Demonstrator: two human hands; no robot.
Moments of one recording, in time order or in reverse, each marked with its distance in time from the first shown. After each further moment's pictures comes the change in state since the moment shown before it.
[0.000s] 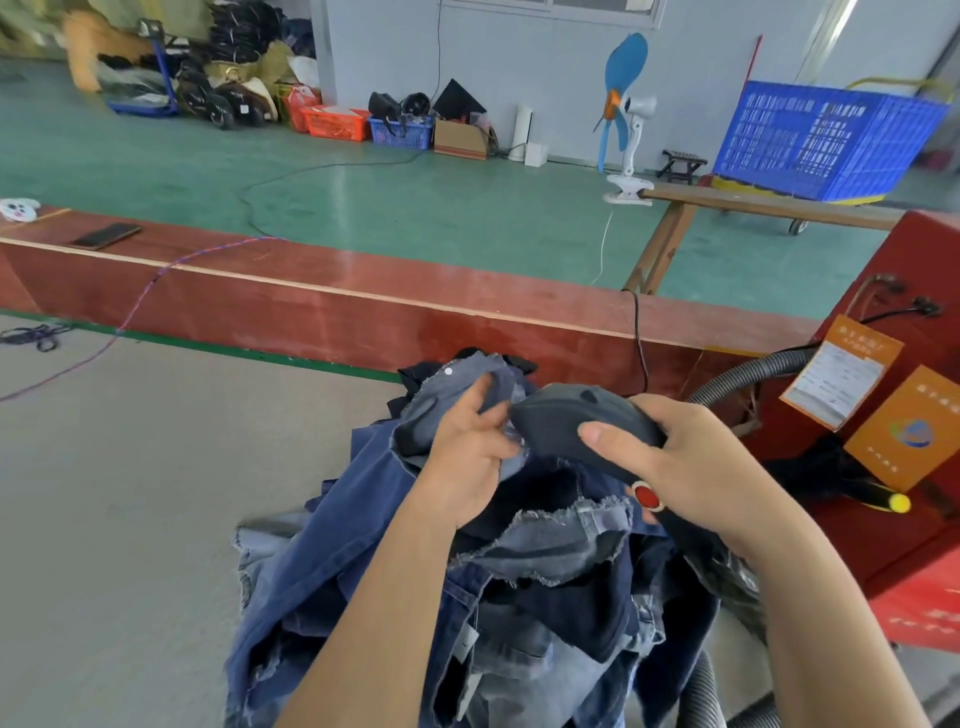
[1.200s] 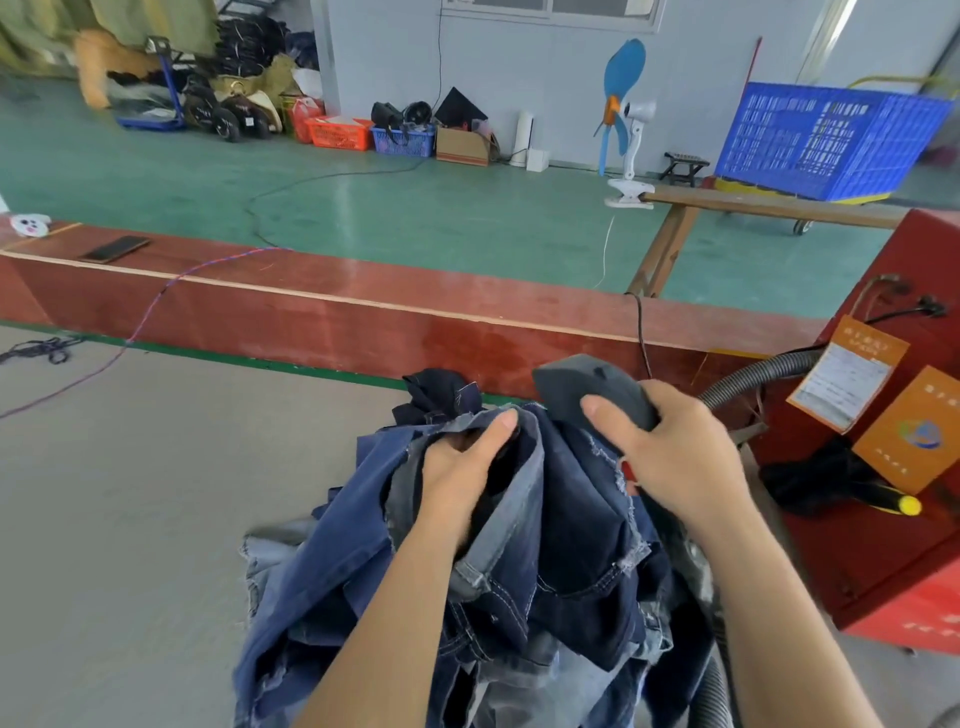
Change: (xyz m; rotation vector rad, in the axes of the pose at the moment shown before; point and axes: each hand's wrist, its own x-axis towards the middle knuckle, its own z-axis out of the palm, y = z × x) left_hand -0.003 -0.011 -0.005 0.295 0.442 -0.121; right_hand 0.016 0.004 0.018 -0.098 0.294 0.065
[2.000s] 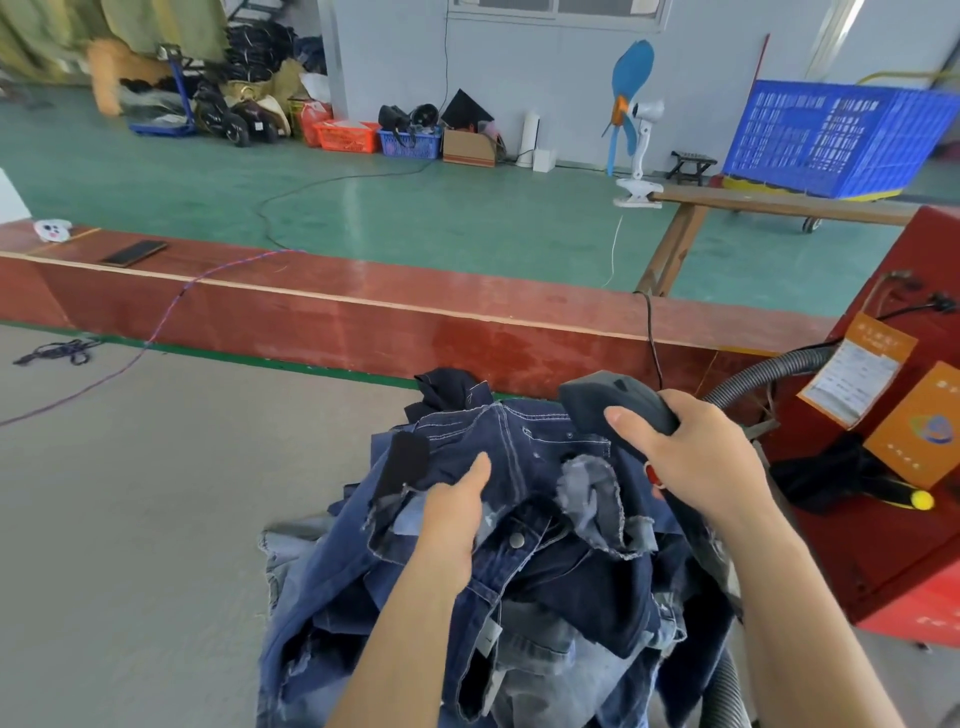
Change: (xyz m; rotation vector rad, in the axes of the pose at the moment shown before) left_hand -0.017 -0.023 -0.025 -0.111 0.064 -0.276; right_hand -0.001 0.009 -0.002 -0.070 -0.068 0.038
